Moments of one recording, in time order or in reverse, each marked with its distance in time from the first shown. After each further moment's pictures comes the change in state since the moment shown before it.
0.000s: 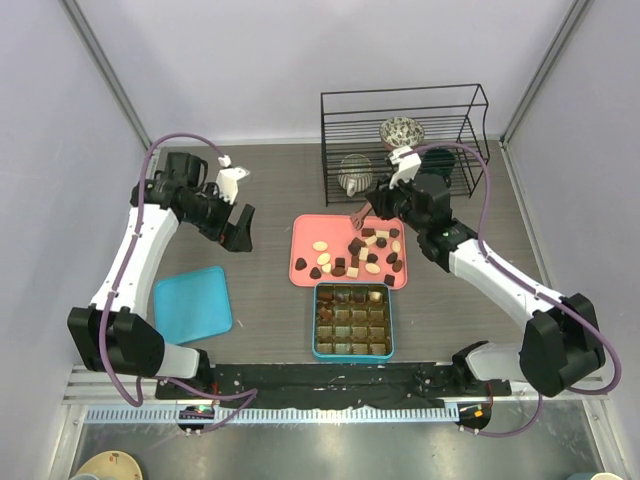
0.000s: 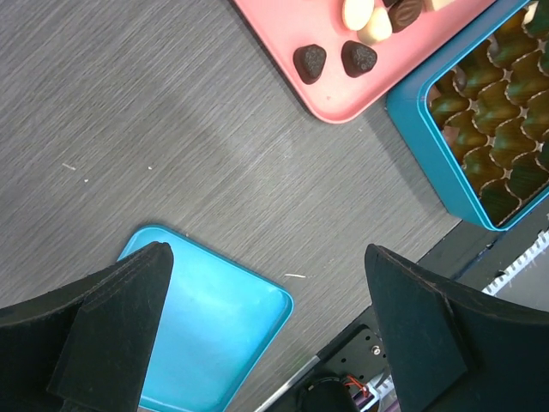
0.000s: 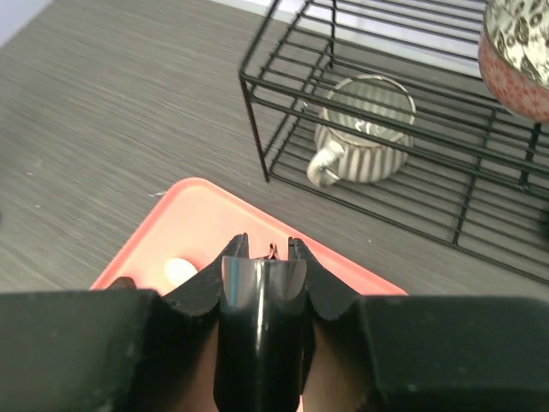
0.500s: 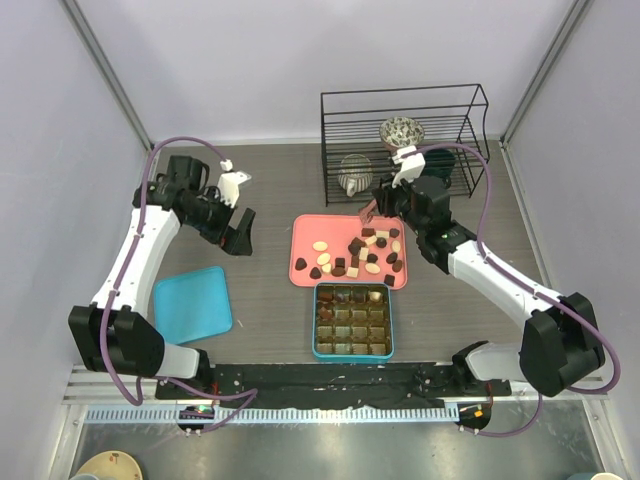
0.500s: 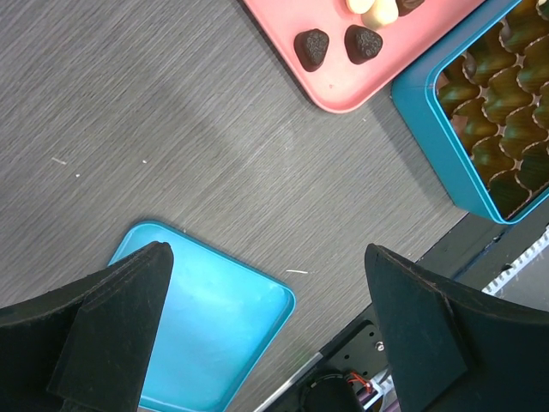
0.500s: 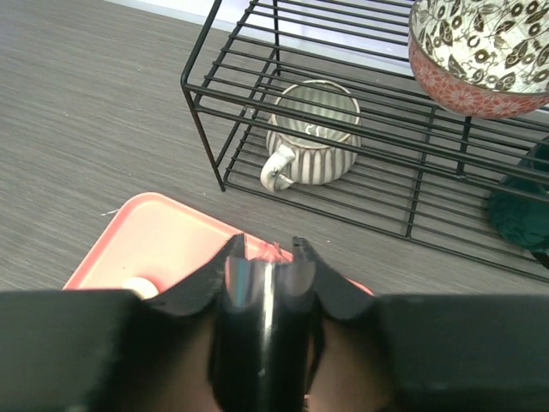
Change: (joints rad) left arm 0.000 0.000 -0.045 0.015 -0.005 0.014; right arm 0.005 0.007 -0.029 0.042 0.146 -0.029
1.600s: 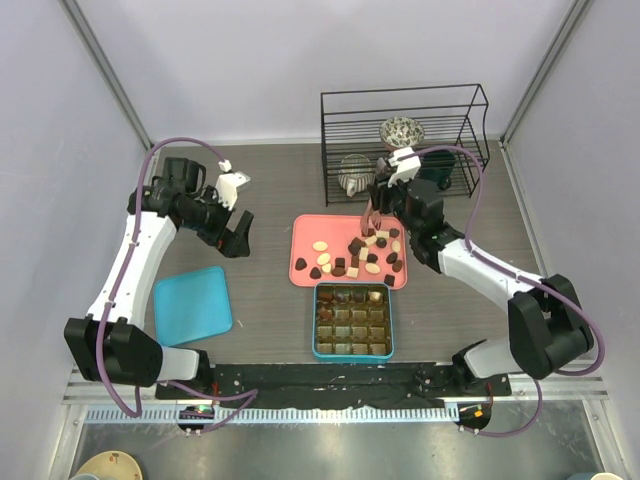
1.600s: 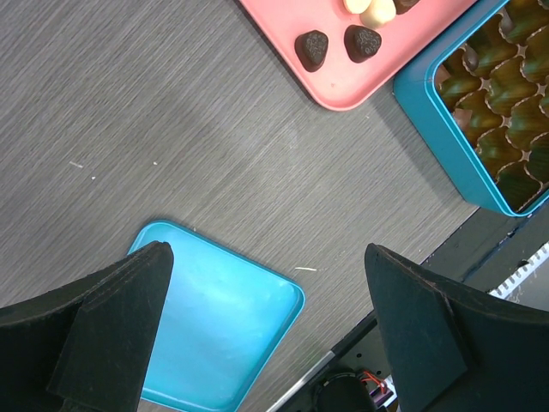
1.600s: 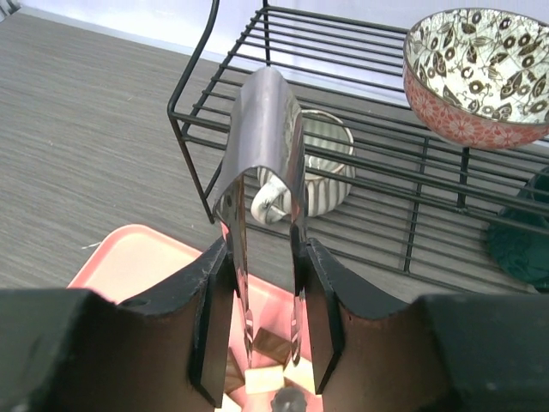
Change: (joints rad) left arm 0.000 -0.050 -0.009 -0.004 -0.003 0.045; right arm 0.000 0.089 -0.049 0.225 0.020 -0.023
